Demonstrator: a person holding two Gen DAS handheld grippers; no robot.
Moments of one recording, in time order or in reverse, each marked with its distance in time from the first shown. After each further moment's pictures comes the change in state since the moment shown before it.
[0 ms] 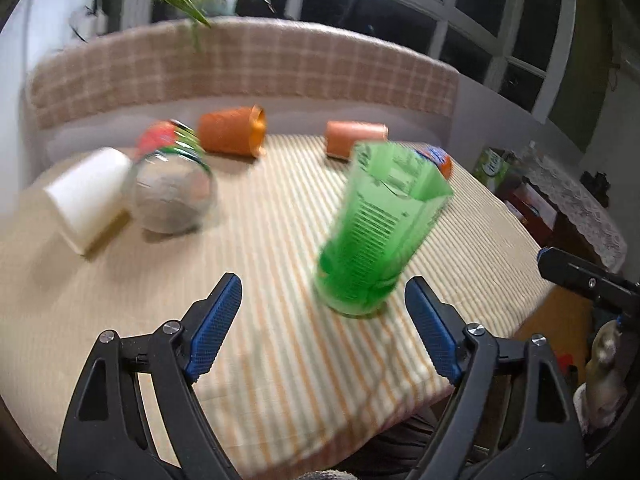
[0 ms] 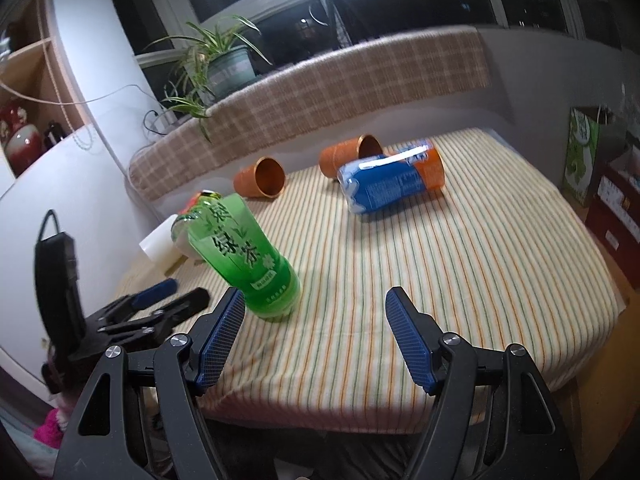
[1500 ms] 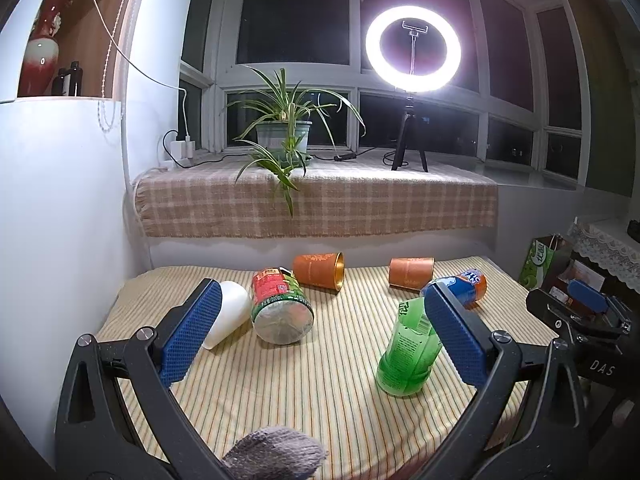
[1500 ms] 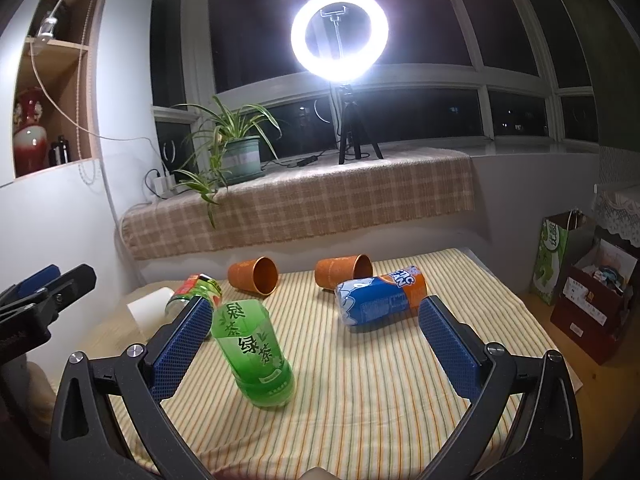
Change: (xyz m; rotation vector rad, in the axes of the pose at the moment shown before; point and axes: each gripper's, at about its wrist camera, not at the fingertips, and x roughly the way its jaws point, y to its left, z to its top) left arm -0.120 -0.006 0.029 0.021 -0.396 0.257; right arm -0.035 0.046 0.018 -0.138 -0.357 -0.133
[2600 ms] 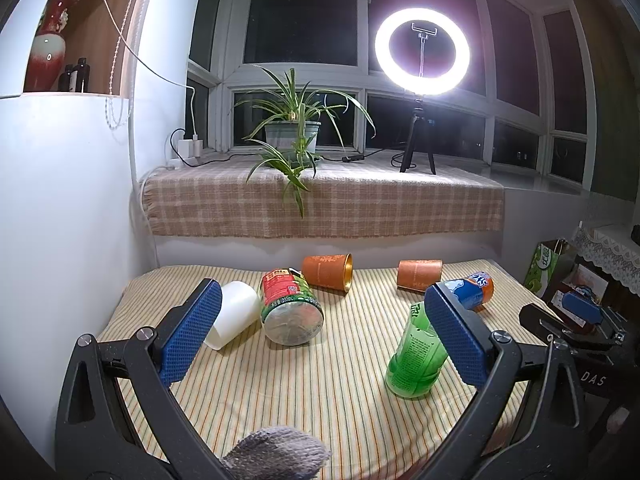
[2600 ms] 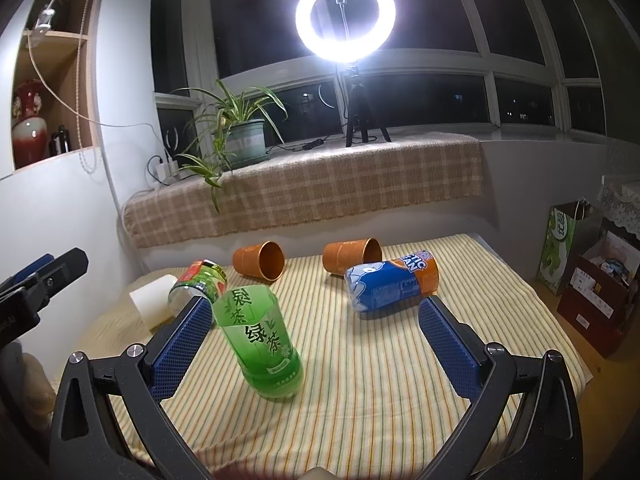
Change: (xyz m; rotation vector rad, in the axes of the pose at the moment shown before) left arm 0.000 0.011 0.003 -0.015 -0.008 0.015; right arm 0.011 0.006 -0.006 0.005 0.054 0.016
